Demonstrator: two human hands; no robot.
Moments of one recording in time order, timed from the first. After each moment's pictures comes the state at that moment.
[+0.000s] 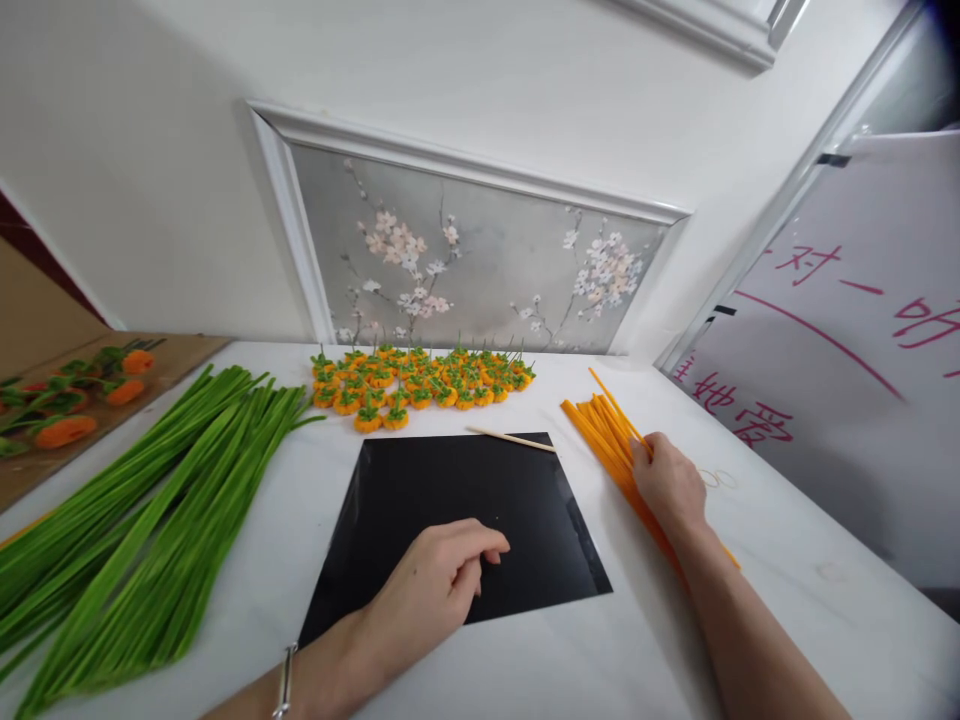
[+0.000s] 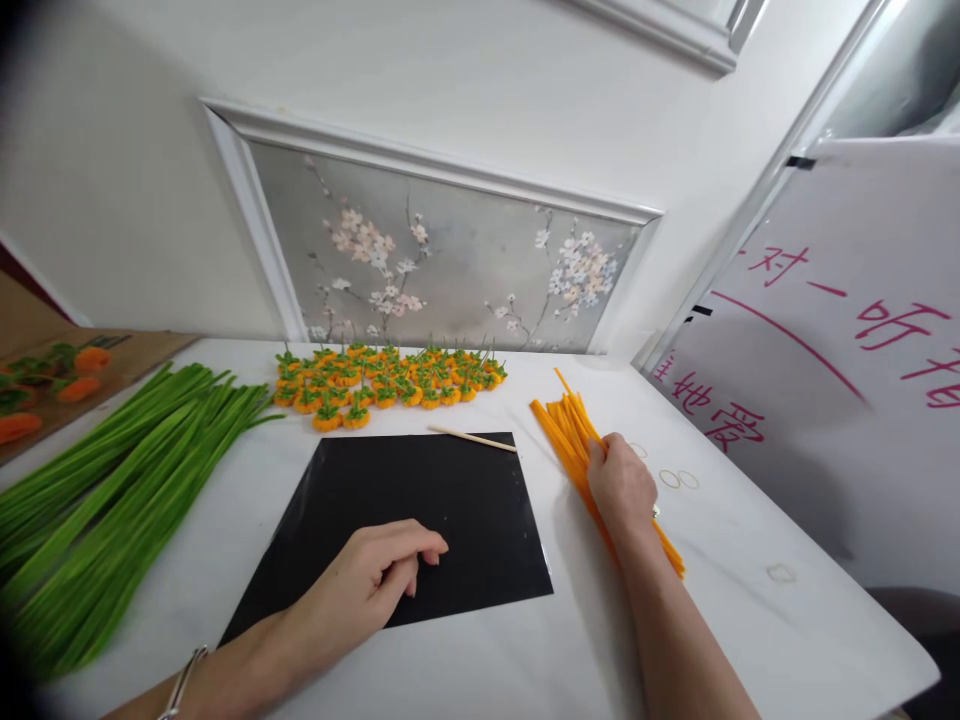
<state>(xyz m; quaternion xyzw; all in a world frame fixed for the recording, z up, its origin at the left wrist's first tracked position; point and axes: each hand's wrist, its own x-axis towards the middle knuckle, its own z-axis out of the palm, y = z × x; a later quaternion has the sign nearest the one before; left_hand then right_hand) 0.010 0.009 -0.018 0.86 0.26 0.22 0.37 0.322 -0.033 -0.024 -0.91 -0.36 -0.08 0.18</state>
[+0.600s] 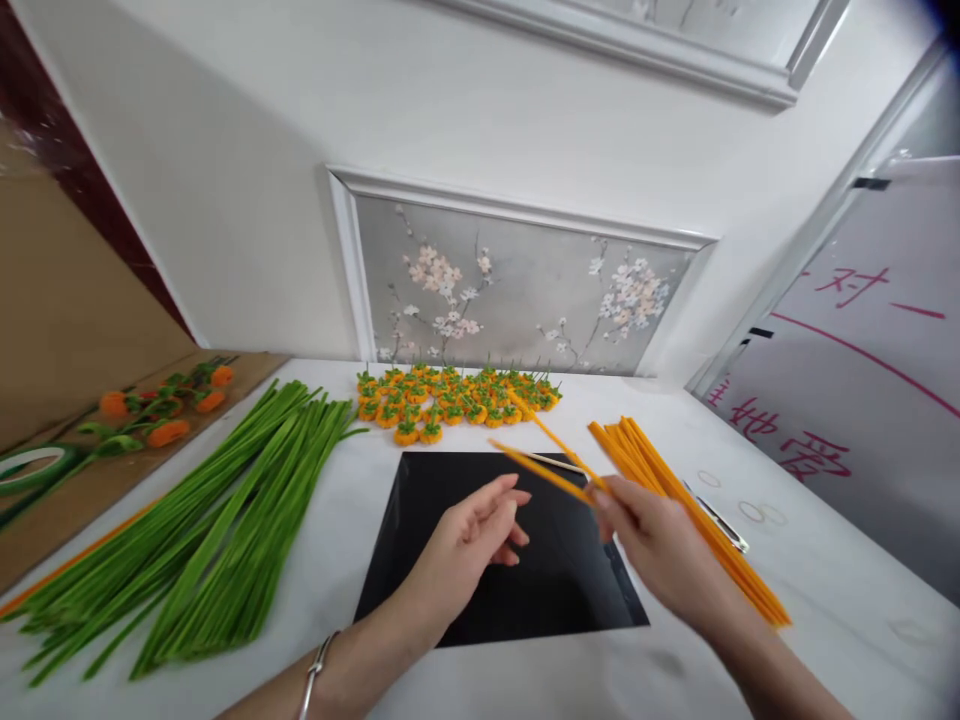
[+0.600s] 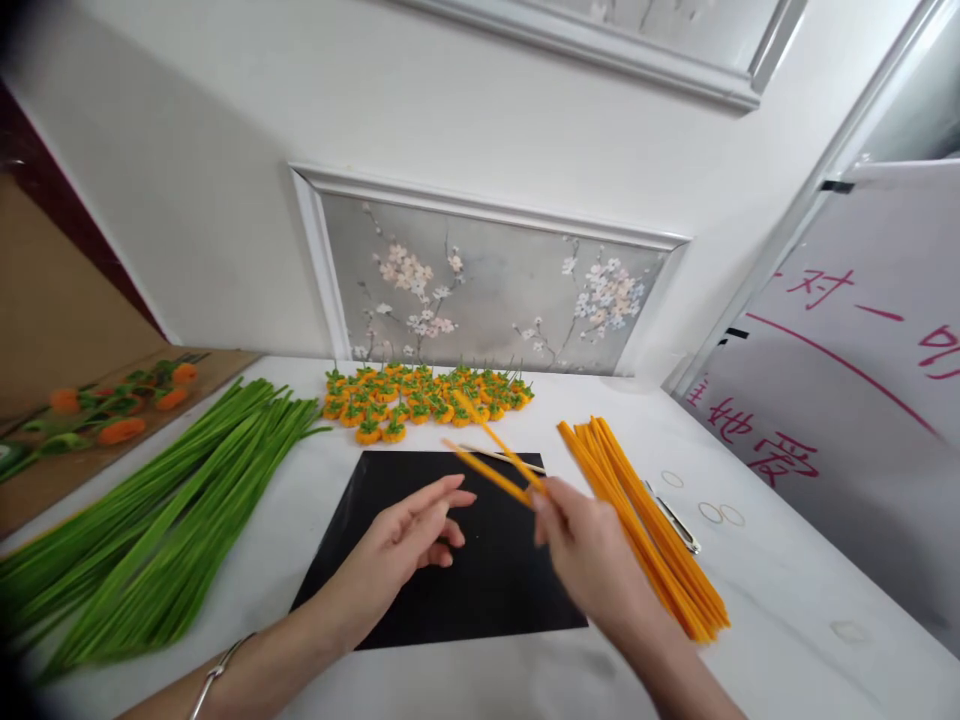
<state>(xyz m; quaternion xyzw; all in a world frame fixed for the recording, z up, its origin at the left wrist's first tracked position) 0.015 0.008 0.008 0.56 0.32 0.35 0.68 0.218 -0.063 0.027 -0.69 -0.62 0.12 0.34</state>
